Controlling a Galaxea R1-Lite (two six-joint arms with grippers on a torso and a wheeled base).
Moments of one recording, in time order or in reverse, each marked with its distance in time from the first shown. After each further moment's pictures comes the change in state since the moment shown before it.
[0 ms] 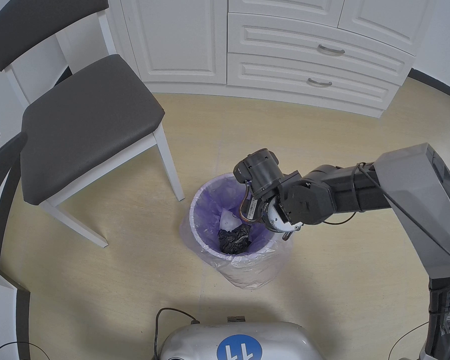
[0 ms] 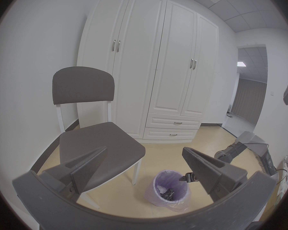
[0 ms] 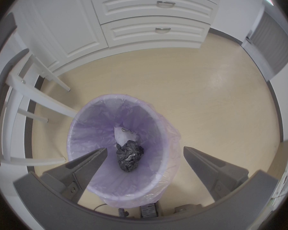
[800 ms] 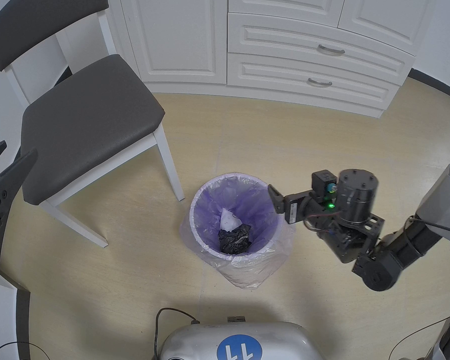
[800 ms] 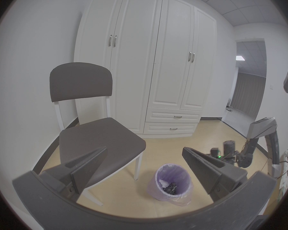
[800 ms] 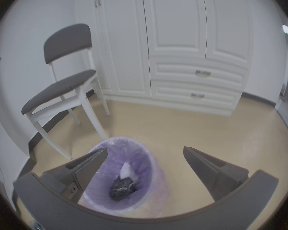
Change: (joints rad) left arm -0.007 0.013 0.044 -0.012 0.004 0.042; right arm -0.091 -0.263 0.914 -1.437 0.207 -0.811
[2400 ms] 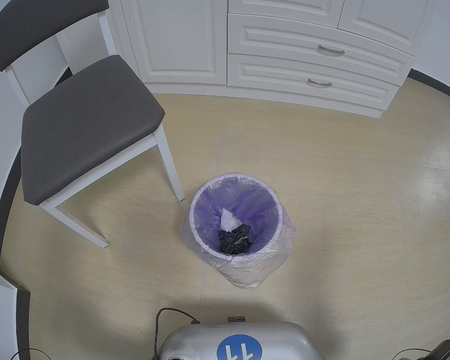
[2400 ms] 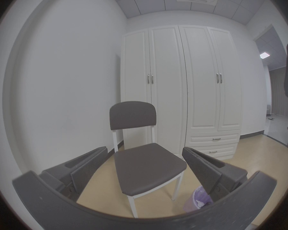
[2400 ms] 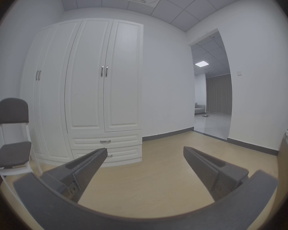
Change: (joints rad) left arm 0.194 -0.483 0.084 0.103 0.240 0.033; right arm -0.528 -1.565 0.660 0.331 -0.198 0.011
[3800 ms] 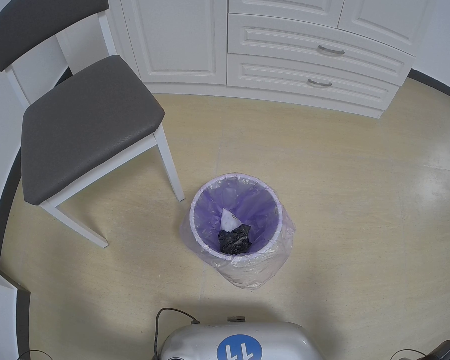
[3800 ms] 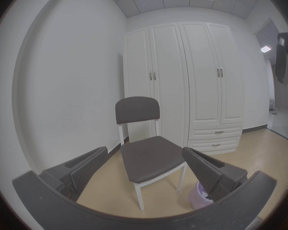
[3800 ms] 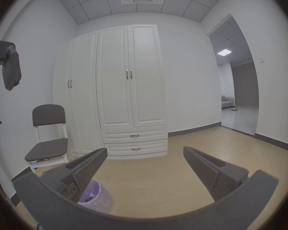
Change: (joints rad) left arm 0.052 -0.167 0.080 0.130 -0.010 0.004; right arm -0.080 -0.444 -0.078 0.581 0.382 0.103
